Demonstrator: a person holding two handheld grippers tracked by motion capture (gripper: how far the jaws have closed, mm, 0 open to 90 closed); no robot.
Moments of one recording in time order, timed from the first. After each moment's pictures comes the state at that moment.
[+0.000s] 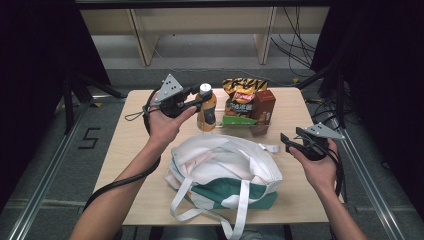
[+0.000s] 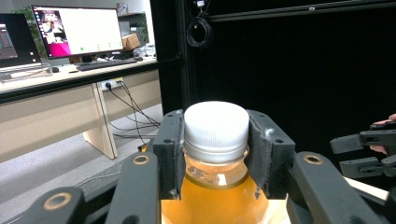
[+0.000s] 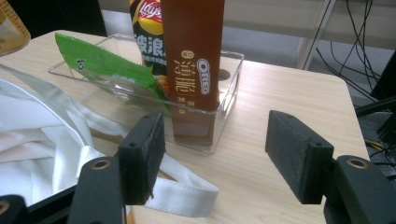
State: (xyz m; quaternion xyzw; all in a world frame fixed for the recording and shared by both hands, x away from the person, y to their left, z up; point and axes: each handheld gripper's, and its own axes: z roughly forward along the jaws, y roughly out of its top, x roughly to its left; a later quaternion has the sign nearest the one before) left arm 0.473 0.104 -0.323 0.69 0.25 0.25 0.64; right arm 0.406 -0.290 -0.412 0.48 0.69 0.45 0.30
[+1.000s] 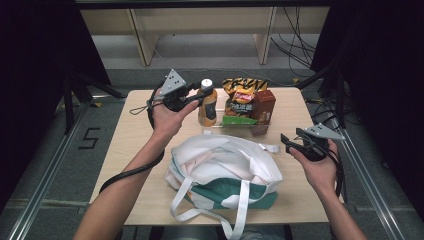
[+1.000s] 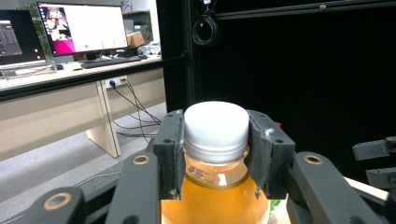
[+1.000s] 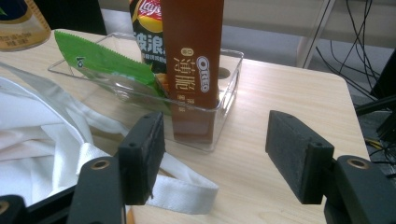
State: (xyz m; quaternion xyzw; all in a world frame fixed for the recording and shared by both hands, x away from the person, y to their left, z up) left arm 0.496 0.099 -0.326 0.68 0.25 0.25 0.64; right arm 0.404 -0.290 -0.412 0.48 0.69 0.45 0.30
